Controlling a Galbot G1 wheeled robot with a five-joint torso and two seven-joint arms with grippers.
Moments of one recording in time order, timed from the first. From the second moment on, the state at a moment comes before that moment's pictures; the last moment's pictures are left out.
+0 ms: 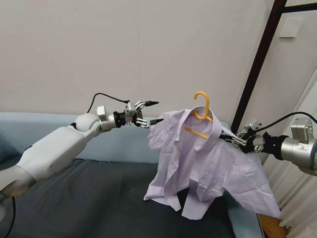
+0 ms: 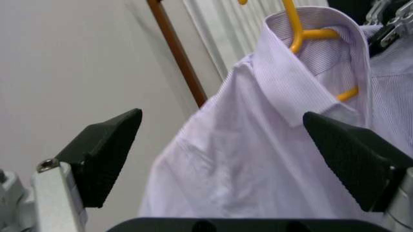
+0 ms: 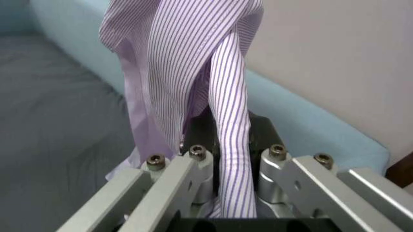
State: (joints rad) left arm 0.04 -0.82 0.47 -1.34 -0.94 -0.43 0.61; right arm -0.43 0.14 0.01 2.11 1.36 -0.46 -0.01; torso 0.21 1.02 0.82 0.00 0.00
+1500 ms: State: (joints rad) left arm 0.12 -1.09 0.52 -1.52 -0.81 -0.33 0.04; right arm -0.01 0.20 -0.10 2.12 1.80 -0.73 0.40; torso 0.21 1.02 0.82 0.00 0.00
